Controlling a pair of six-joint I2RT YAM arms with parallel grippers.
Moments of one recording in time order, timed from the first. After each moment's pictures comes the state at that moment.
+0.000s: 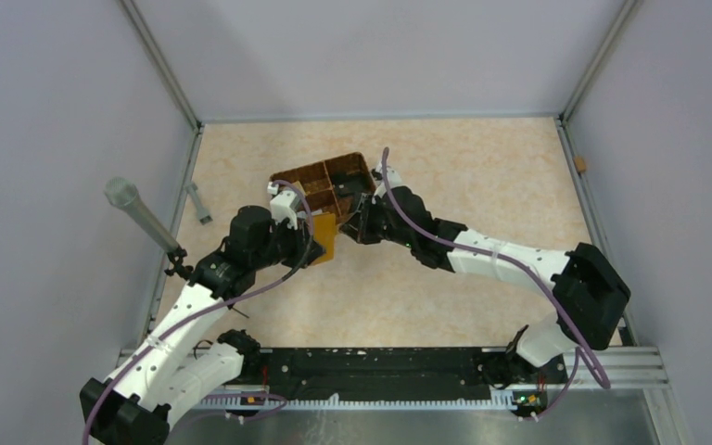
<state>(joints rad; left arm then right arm) -0.46 0.83 0.73 -0.44 0.30 -0.33 0.93 1.52 1.02 0.10 0.02 0.74</state>
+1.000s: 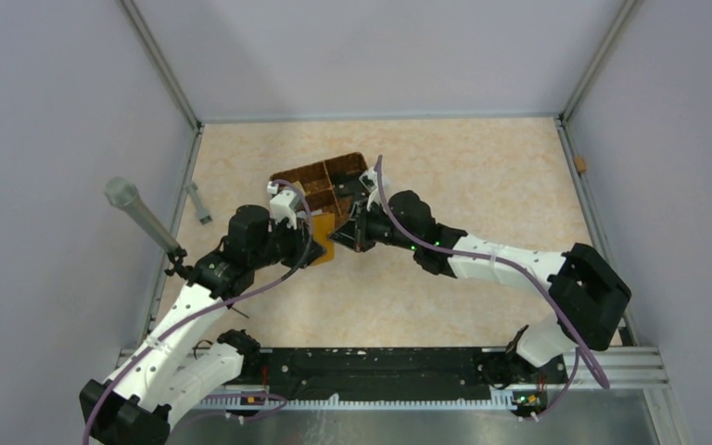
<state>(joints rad) -0.45 0.83 0.73 -0.45 0.33 -0.33 0.93 1.50 0.94 0.32 -0.21 0.64</state>
